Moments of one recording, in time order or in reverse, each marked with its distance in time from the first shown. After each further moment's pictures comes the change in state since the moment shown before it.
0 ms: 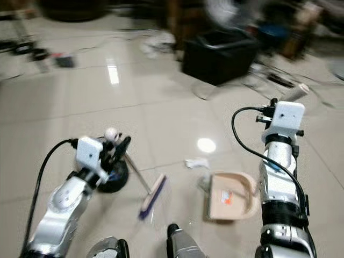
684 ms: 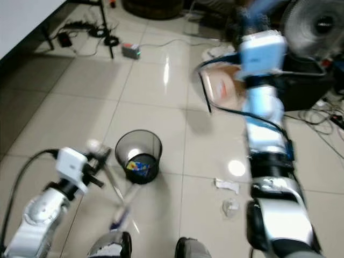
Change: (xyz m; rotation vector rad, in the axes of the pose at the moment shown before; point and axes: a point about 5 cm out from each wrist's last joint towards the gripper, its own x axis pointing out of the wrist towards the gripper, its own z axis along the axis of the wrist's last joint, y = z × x) left arm -0.041 0.020 -0.016 0.120 0.108 -0.098; right arm 0.039 0.054 0.113 -0.060 -0.572 0.231
